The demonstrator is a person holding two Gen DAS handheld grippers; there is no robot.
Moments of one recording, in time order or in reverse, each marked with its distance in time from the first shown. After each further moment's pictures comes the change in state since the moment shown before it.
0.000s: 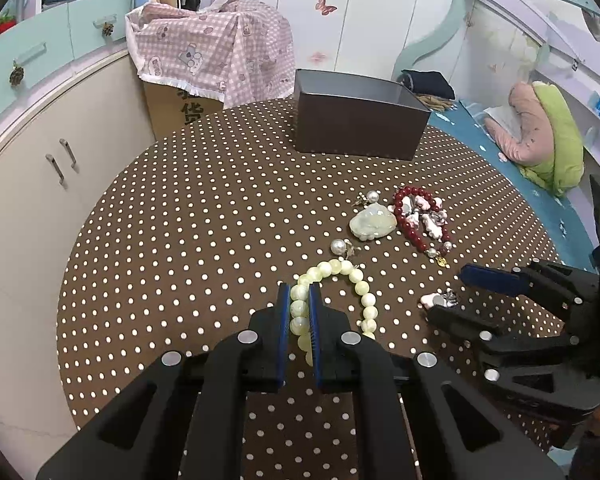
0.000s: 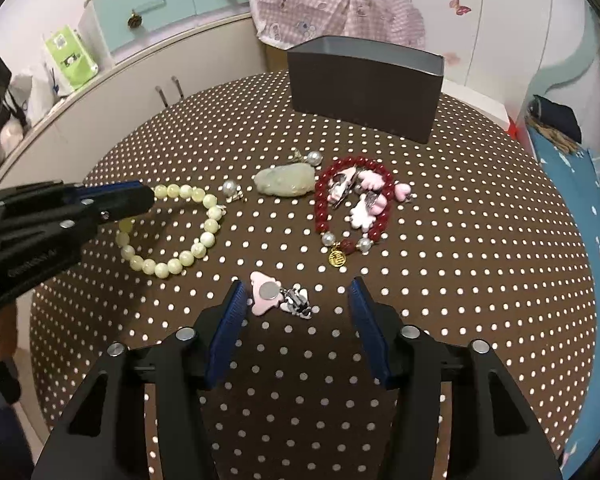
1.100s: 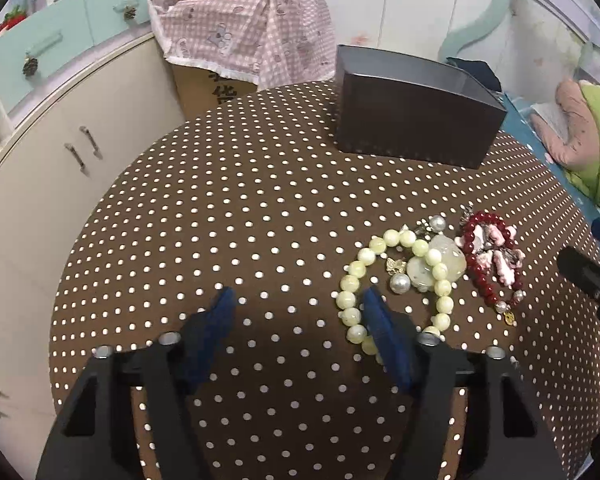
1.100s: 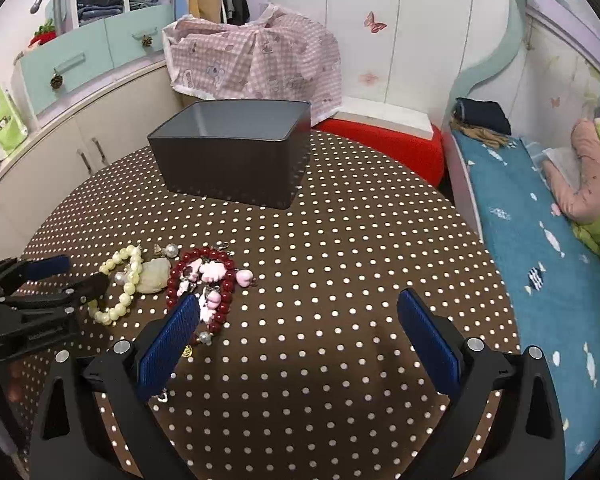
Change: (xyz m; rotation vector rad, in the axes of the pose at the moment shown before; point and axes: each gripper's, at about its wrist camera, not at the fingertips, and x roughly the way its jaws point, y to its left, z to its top) left arm 0.064 0.001 0.038 -0.052 0.066 0.171; right arm -0.007 -0.082 0.040 0.172 -0.107 -0.177
